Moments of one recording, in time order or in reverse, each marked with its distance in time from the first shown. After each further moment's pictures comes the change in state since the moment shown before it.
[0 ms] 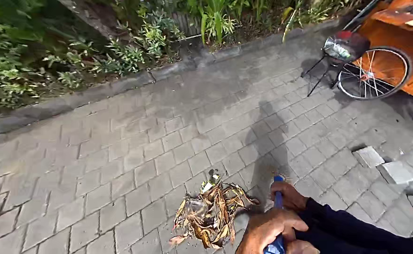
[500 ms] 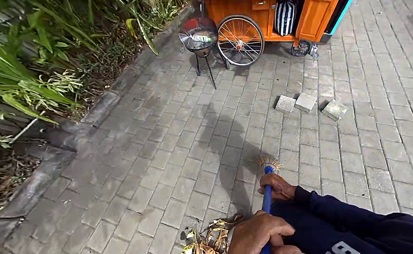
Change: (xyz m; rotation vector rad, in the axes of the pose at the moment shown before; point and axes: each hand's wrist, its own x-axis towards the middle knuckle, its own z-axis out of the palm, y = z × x) left_hand 0.185 -0.076 0.263 -0.080 -0.692 -0.074; right_hand -0.250 0.110 -0.143 -0.046 0.492 0.316
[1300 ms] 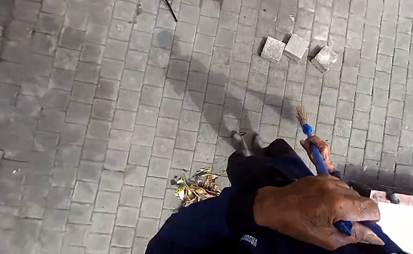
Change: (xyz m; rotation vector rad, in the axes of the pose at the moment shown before) left_hand 0.154 -0.109 0.029 -0.404 -0.618 0.192; right_hand -0.116 0.056 -0.067 -0.169 0.666 0.738
